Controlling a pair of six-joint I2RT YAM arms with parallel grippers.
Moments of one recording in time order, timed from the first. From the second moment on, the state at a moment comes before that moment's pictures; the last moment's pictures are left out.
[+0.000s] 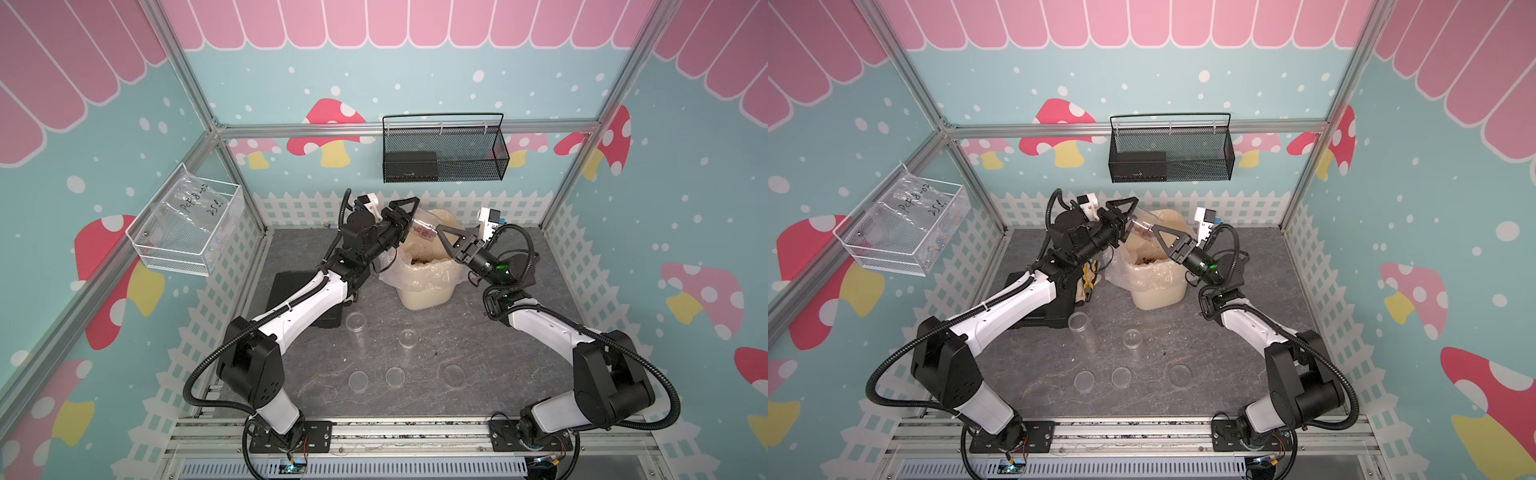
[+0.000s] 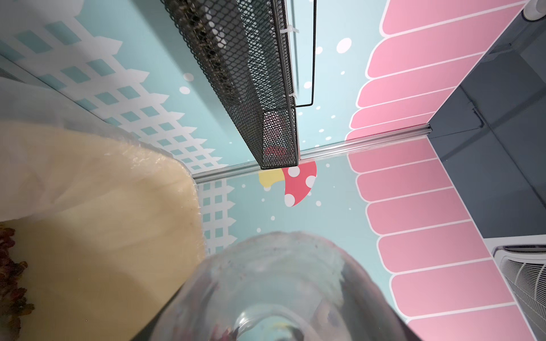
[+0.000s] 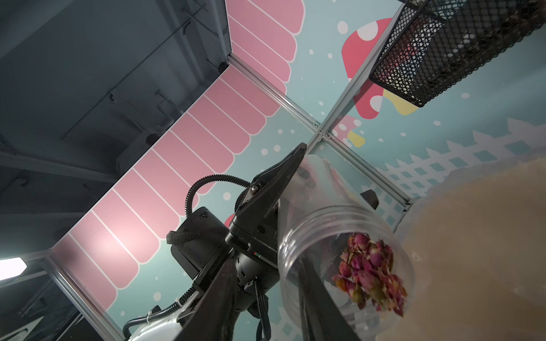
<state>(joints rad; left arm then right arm) -0.55 1.65 1.41 0.30 0.15 -1.34 0.35 1.48 0.87 1.12 -0.59 1.27</state>
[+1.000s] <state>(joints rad) -0.63 1.65 1.59 -0.04 -0.10 -0.74 0.34 0.96 0.82 0.24 -0.26 0.33</state>
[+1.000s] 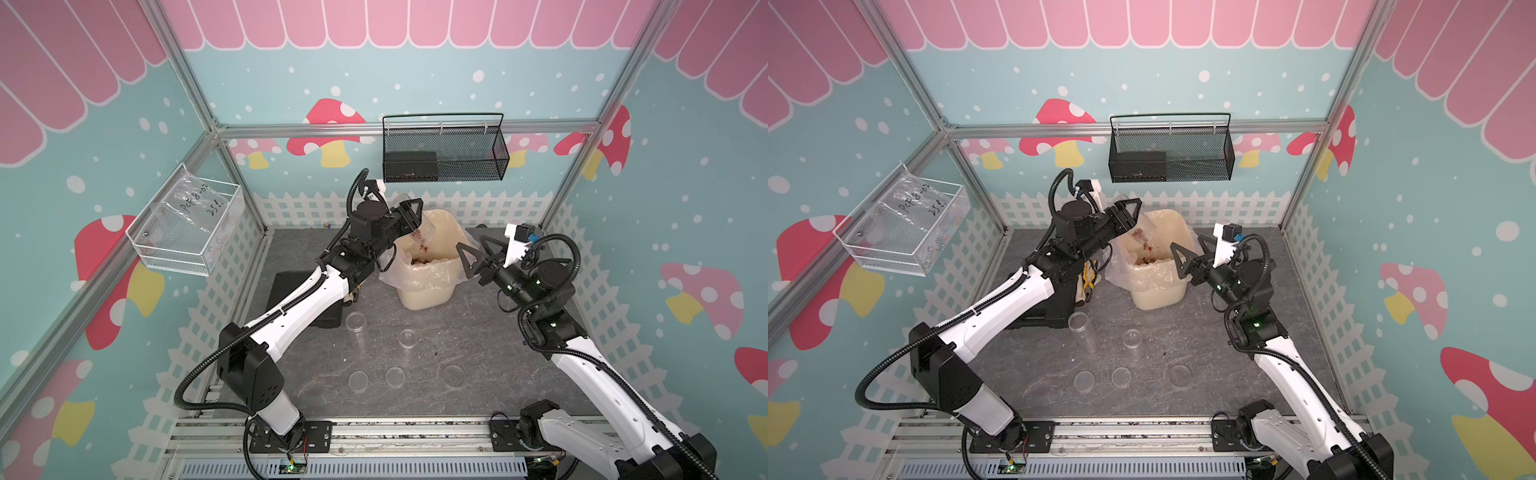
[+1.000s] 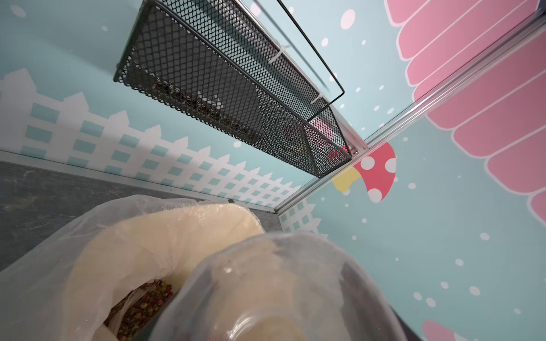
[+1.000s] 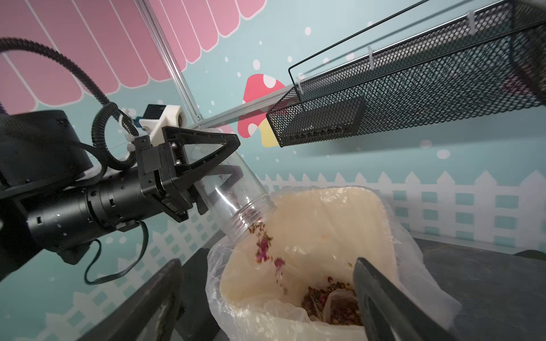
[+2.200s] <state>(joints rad) -0.75 1.75 1.75 -0.15 -0.33 -0.26 0.34 0.80 0.69 0.06 -0.14 0.10</state>
